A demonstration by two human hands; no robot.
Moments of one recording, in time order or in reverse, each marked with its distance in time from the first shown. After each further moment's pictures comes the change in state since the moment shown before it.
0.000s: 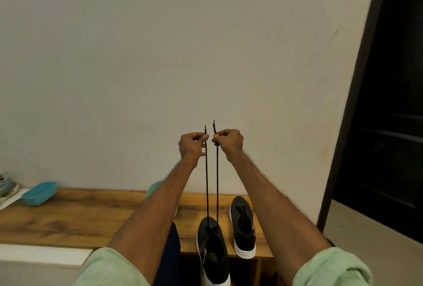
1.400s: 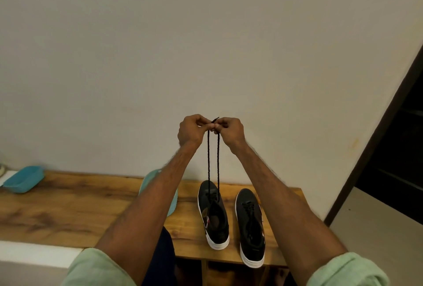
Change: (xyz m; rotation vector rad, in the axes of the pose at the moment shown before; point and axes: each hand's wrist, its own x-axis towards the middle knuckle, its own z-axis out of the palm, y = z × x) left_hand 0.119 -0.047 0.032 0.386 -0.073 0.126; right_hand 0.119 0.063 0.053 -0.041 -0.215 -0.078
